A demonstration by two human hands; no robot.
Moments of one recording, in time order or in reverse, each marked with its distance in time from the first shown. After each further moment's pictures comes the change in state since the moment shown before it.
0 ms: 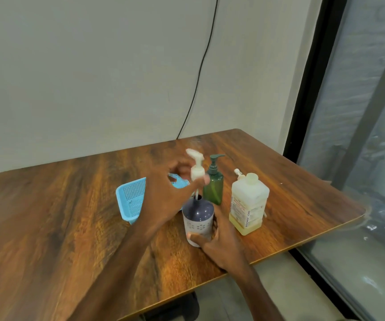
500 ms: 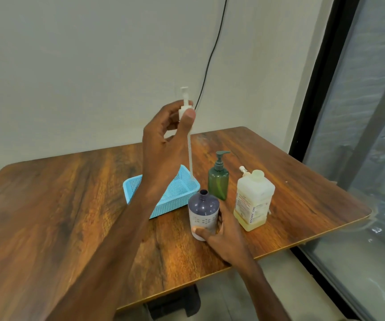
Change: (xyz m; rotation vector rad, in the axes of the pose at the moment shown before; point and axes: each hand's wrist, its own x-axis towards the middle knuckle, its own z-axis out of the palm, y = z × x) left_hand 0.032 0.053 -0.017 -0.237 0.245 0.191; right_hand 0.000 -0.004 -0.002 -0.018 -0.025 0.033
